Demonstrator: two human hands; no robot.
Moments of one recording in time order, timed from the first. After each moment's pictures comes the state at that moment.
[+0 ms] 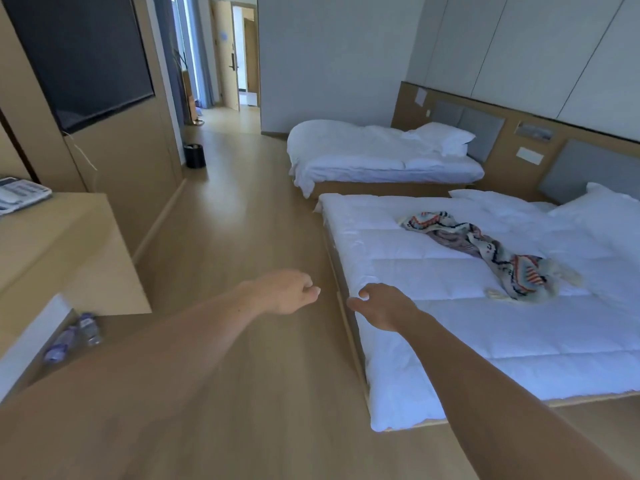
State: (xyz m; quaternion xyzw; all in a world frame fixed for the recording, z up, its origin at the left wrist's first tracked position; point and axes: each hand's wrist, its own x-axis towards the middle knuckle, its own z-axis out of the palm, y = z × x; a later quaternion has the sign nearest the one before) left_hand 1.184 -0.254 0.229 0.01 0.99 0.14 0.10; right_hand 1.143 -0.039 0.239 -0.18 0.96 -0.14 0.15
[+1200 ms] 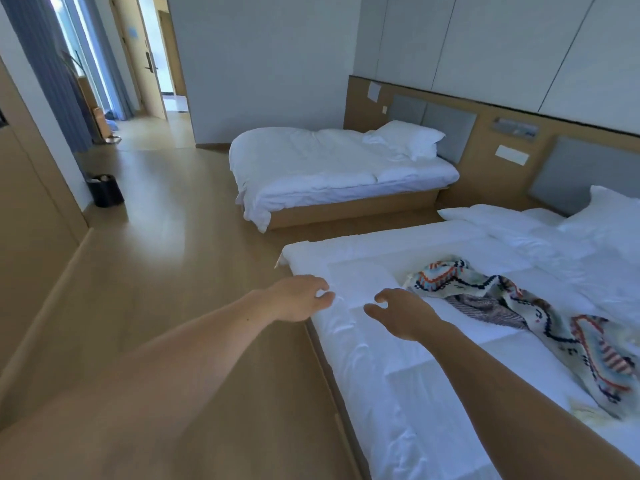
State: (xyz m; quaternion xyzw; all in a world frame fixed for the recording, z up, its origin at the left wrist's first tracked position) left_hand 0.559 -0.421 0.231 0.11 0.97 0.17 0.14; right_hand 0.557 -0.197 0.230 -0.08 0.98 -0.16 0.12
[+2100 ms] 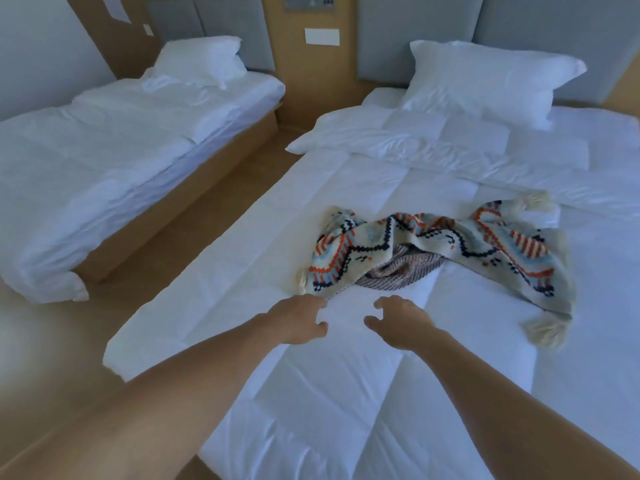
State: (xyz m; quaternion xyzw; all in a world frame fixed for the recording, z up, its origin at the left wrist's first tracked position) left_hand 0.137 -0.133 0.078 0.37 0.88 -0.01 0.30; right_hand 0.261 0.041 0.067 0.23 0.93 -0.23 0.19
